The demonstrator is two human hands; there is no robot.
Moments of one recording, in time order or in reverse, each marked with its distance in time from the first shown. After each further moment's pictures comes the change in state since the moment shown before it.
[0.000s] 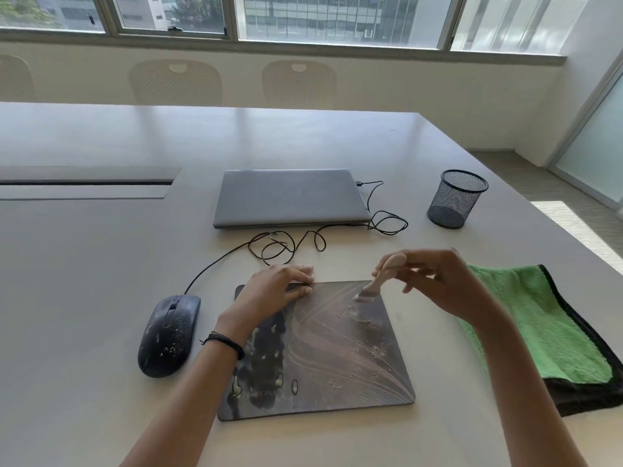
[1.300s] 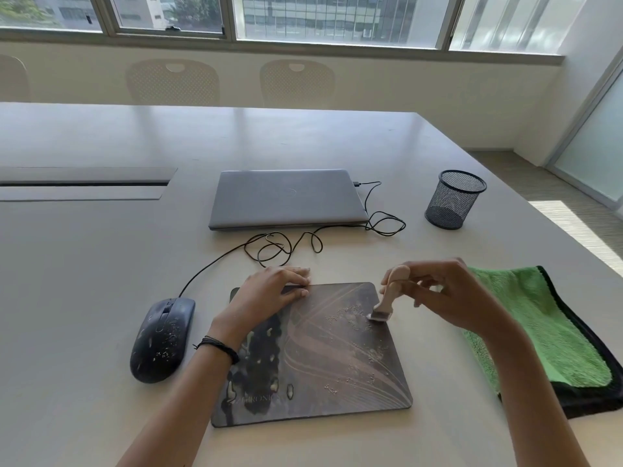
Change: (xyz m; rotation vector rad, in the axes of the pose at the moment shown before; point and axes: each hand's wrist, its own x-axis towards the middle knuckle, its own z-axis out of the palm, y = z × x) left_hand 0.000 -0.002 0.001 0.001 0.008 0.002; right_hand -0.012 0.002 -0.006 -0.130 0.000 -0.025
